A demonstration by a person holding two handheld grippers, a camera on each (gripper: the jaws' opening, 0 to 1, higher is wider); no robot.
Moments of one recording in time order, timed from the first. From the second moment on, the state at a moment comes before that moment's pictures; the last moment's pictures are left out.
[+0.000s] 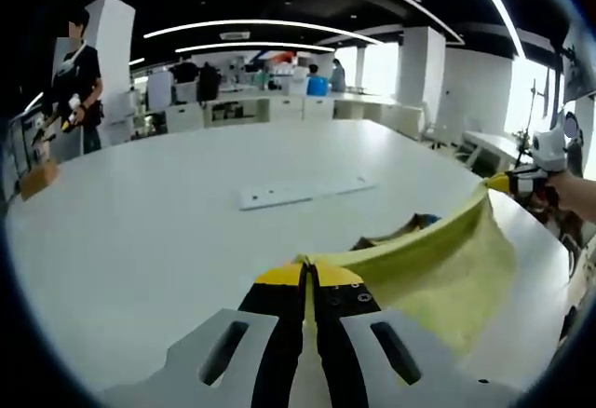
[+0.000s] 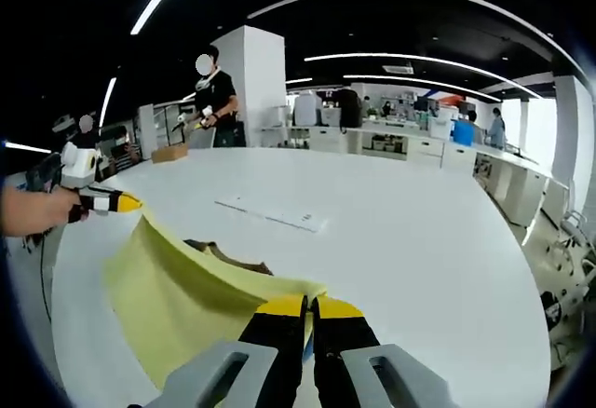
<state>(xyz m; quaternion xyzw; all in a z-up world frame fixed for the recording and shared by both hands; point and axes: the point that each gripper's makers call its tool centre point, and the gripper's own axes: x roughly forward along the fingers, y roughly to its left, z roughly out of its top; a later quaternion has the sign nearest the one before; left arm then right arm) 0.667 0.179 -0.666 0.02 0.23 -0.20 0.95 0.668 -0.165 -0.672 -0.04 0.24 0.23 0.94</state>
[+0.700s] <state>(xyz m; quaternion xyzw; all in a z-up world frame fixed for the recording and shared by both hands) 0.677 0.176 -0.697 0.04 0.26 -0.19 0.95 0.676 -0.167 -0.713 -0.07 0.28 0.23 0.93</state>
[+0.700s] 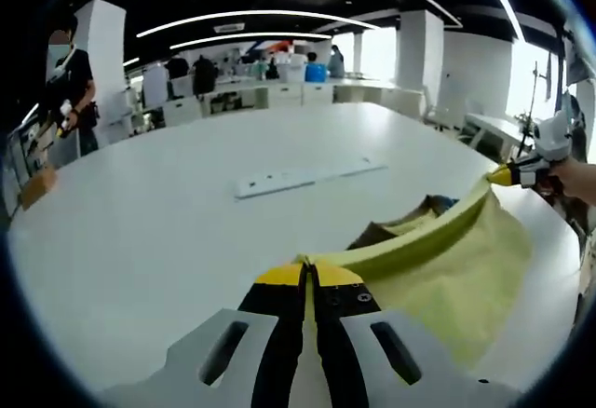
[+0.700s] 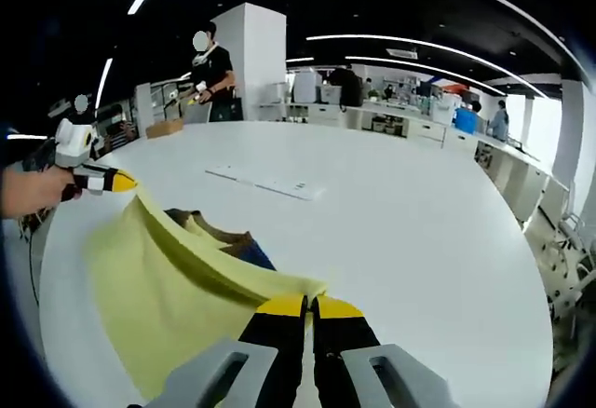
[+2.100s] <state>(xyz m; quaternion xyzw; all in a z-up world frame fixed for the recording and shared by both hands) 0.664 0.163 -0.721 0.08 0.28 -0.22 0.93 0.669 -0.149 -0.726 -0.16 0.28 0.28 0.91</state>
